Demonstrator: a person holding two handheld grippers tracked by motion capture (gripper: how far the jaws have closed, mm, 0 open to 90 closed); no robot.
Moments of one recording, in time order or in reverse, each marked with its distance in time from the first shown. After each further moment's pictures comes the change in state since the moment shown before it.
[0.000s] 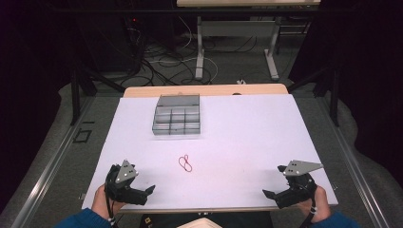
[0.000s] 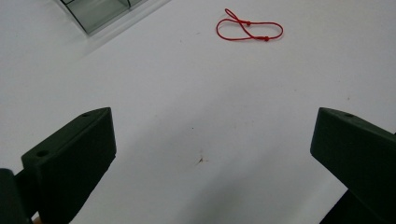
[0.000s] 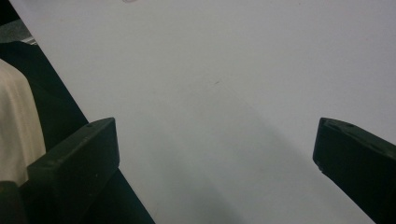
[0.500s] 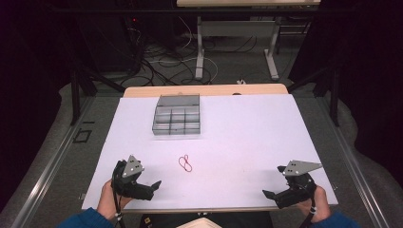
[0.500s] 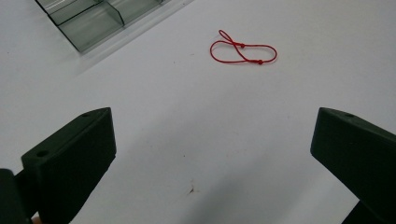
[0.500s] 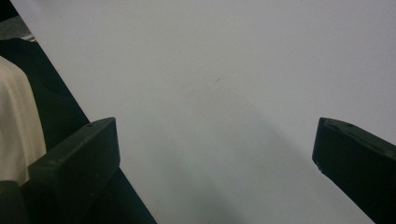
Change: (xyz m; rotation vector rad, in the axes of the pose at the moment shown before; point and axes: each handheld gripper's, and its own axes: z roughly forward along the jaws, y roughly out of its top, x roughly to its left) left arm -0.005 0.018 0.009 -0.015 -0.009 -0.017; right arm 0.000 0.000 0.001 0.013 0.003 0.004
